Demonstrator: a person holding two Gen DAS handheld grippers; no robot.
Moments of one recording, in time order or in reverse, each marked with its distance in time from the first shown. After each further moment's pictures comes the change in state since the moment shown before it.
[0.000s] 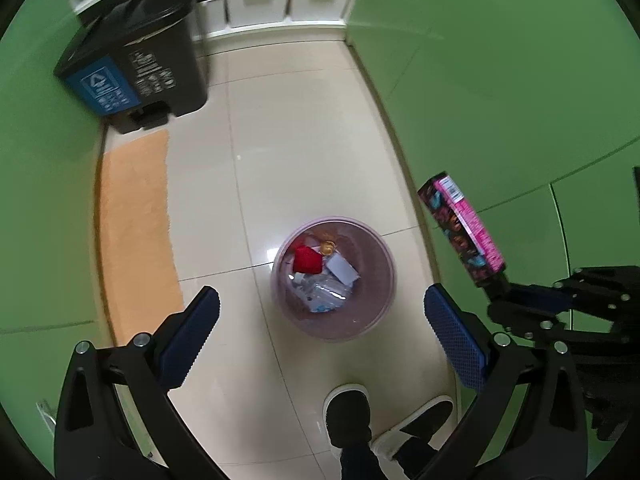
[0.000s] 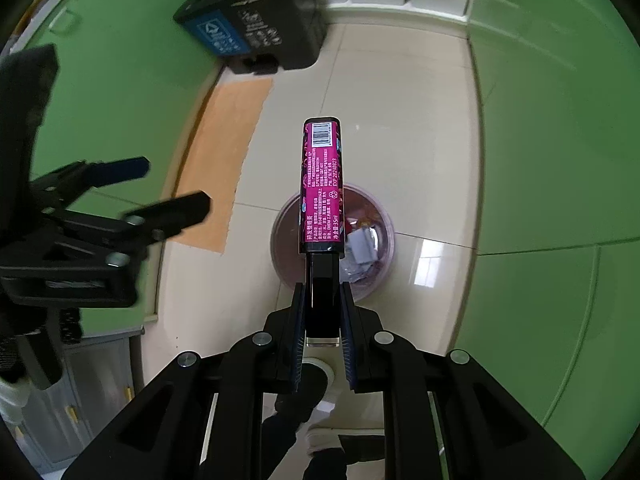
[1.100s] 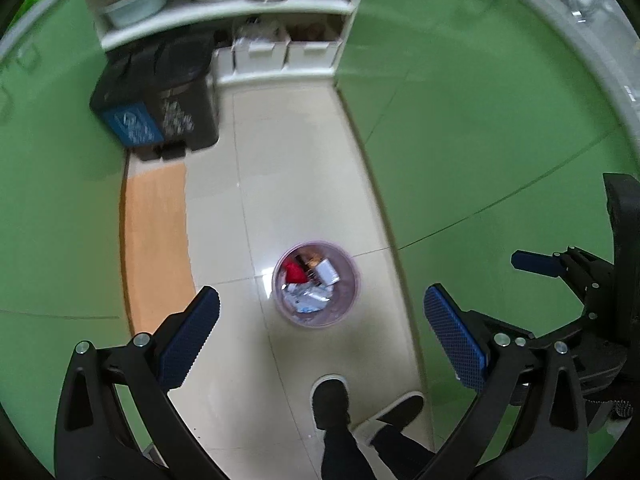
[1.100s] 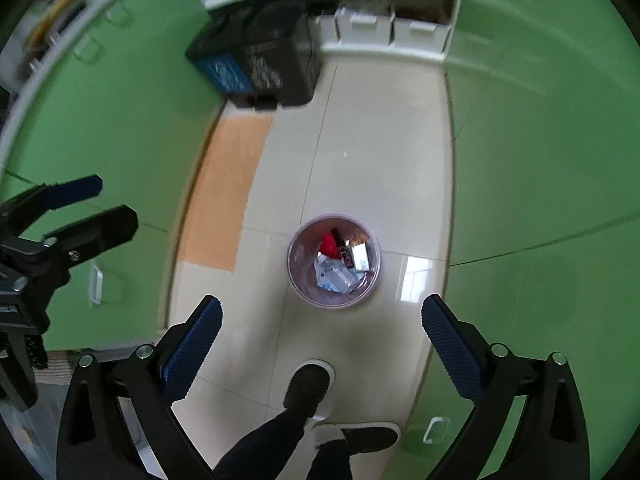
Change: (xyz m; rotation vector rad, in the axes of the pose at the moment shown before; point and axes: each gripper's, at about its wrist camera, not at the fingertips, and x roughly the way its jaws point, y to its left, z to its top) left arm -0.193 -0.027 0.001 0.007 -0.105 -0.029; right arm -0.182 0.040 -0.018 0.056 -0.143 -0.062
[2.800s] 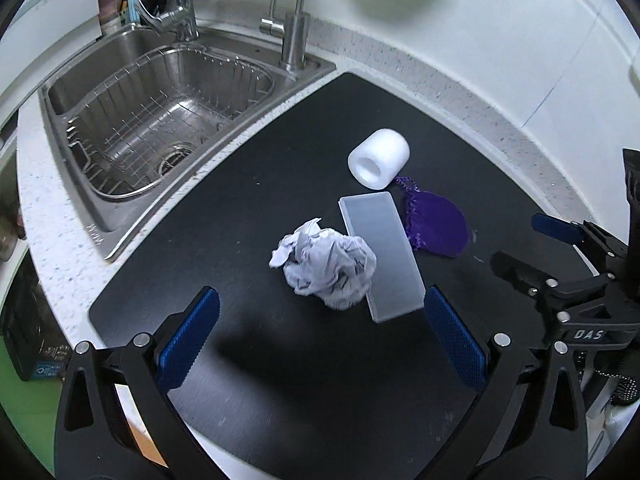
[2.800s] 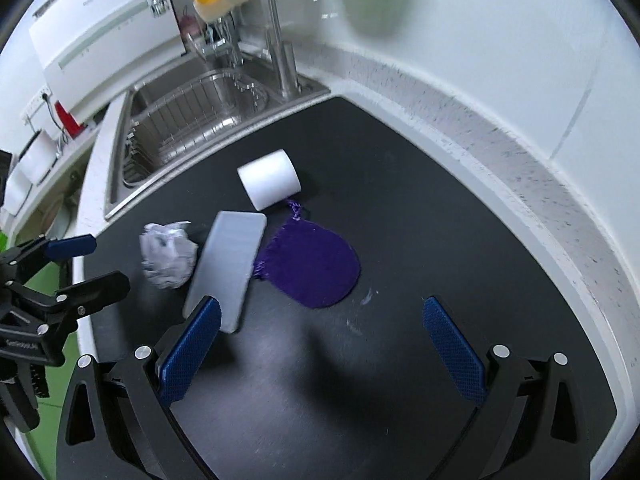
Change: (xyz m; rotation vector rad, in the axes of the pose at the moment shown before) left arm -0.097 -0.567 0.078 0.688 -0.019 -0.288; right arm -0.361 -0.400 -0.220 0.667 -0.357 -0.375
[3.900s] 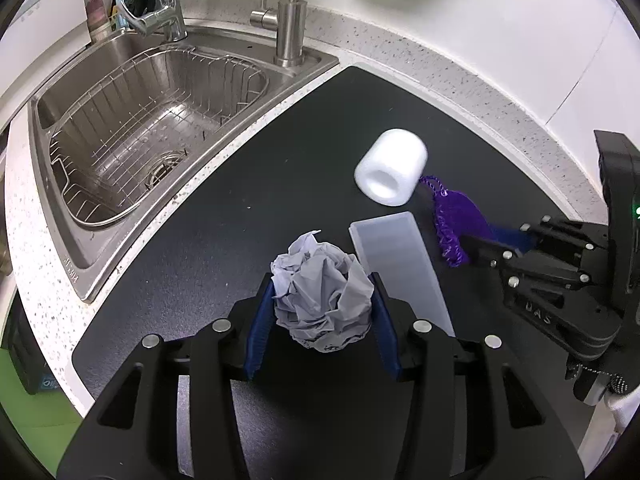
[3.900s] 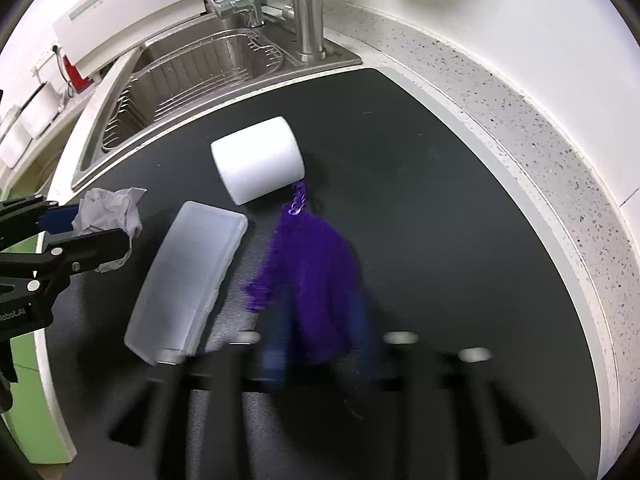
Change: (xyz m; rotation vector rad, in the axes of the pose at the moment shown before) left arm 0.034 0.001 0.022 0.031 -0.001 0.024; right arm 0.058 0.007 0.019 -0.133 0.056 0.001
